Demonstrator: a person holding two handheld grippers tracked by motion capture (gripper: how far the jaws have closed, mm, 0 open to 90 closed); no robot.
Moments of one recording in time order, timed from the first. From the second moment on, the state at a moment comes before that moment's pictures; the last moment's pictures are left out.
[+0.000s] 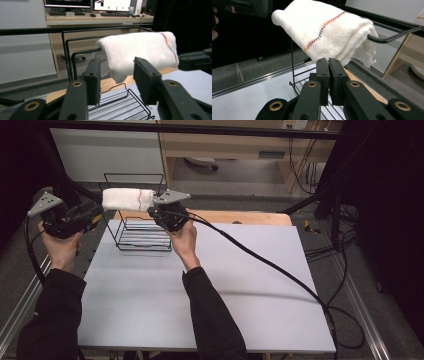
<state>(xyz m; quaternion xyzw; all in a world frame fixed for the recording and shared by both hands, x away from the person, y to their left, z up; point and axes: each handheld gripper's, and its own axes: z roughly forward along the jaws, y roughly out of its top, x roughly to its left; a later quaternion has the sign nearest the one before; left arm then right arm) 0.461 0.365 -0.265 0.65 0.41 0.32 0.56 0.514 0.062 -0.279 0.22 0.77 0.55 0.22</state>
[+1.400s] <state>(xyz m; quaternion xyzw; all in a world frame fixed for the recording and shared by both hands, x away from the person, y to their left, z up) 0.479 0.348 -0.283 0.68 0.44 0.32 0.50 0.523 0.060 -0.281 0.26 0.76 0.55 0.22</state>
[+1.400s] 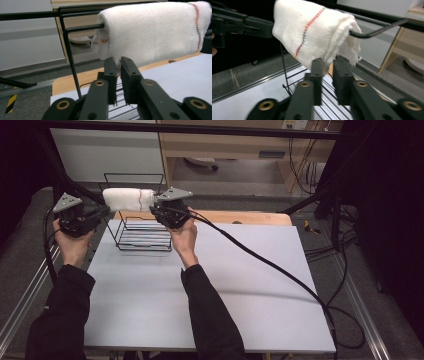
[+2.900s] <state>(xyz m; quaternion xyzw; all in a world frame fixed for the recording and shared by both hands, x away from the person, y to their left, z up) 0.409 0.305 -0.395 0.75 0.39 0.24 0.48 0.447 -0.107 -0.350 0.29 0.78 0.53 0.16</state>
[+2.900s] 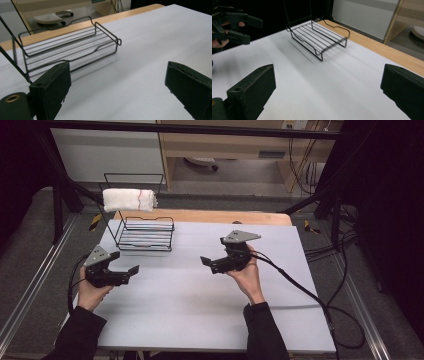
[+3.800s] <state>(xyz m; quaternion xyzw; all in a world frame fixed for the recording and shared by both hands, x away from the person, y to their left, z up) 0.387 0.299 -0.438 0.79 0.38 0.21 0.44 0.385 -0.259 -0.425 0.37 0.77 0.50 0.16</state>
